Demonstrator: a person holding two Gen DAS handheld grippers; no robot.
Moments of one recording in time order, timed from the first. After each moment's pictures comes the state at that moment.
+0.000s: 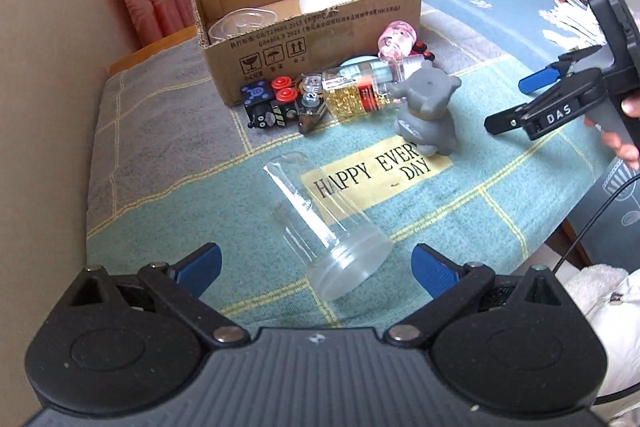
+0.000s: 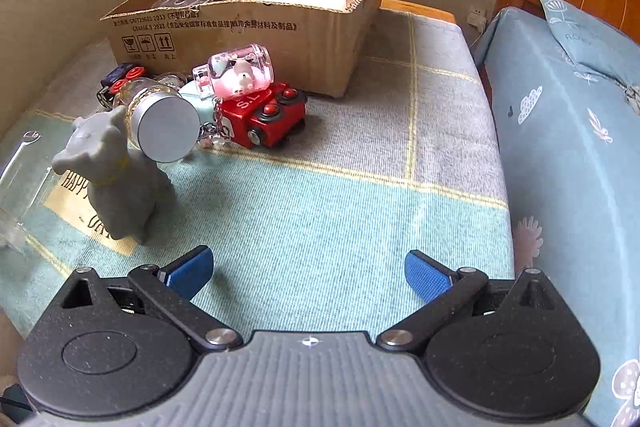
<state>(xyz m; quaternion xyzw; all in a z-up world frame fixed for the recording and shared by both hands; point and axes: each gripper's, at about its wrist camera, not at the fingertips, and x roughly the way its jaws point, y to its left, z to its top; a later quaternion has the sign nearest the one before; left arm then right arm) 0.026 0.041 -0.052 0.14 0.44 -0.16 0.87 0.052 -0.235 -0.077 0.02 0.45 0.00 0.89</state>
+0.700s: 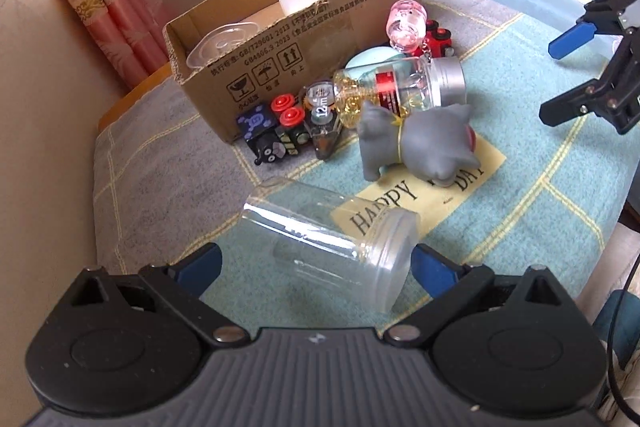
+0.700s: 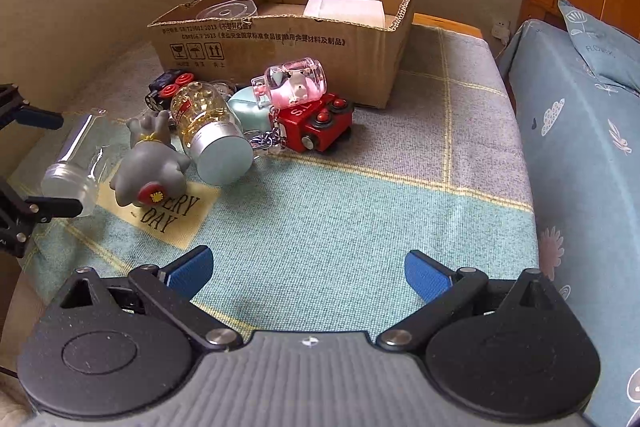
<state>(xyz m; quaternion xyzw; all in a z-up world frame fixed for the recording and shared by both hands) 0.076 0.024 -0.075 0.25 0.41 -0.18 0.86 0.039 -0.212 -0.065 0.01 0.44 0.04 0.90</state>
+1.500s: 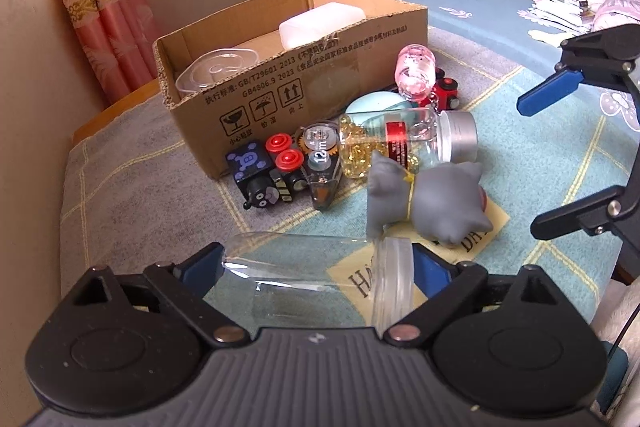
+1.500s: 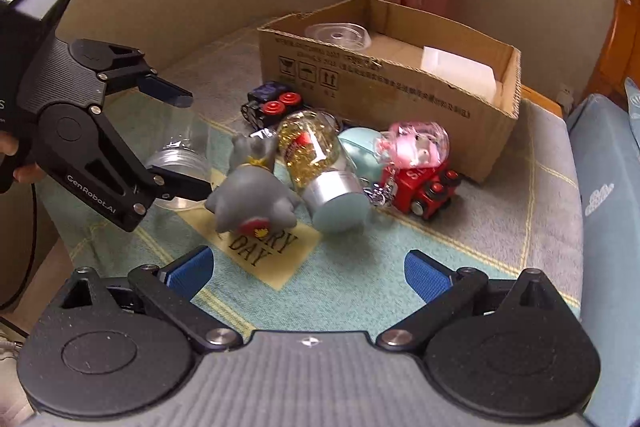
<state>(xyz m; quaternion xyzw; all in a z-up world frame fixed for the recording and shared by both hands) 0.097 0.036 -0.076 0.17 0.38 -0.21 0.88 0.057 -0.149 -0.042 -0.08 0.40 0.15 0.90</state>
